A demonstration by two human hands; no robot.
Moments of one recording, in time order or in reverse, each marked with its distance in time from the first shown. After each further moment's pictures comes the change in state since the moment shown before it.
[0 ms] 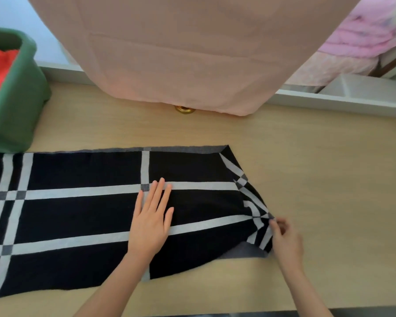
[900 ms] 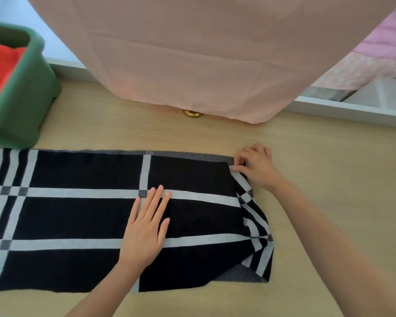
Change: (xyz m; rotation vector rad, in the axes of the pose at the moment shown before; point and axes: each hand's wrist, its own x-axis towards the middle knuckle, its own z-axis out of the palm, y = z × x) left_hand 0.000 0.002 0.000 -0.006 -0.009 -0.029; right_hand 0.154 -0.140 0.057 -0.382 -0.498 -0.862
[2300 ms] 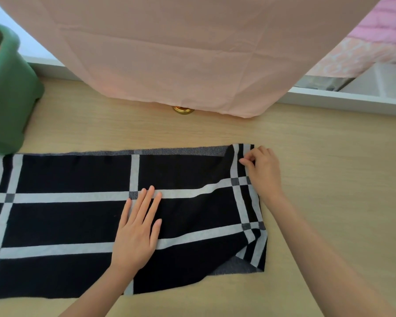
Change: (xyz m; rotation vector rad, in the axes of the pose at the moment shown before) left_hand 0.002 0.003 -0.003 0.016 -0.001 0.009; right_hand -0.022 0.017 0.020 0.029 0.398 0.216
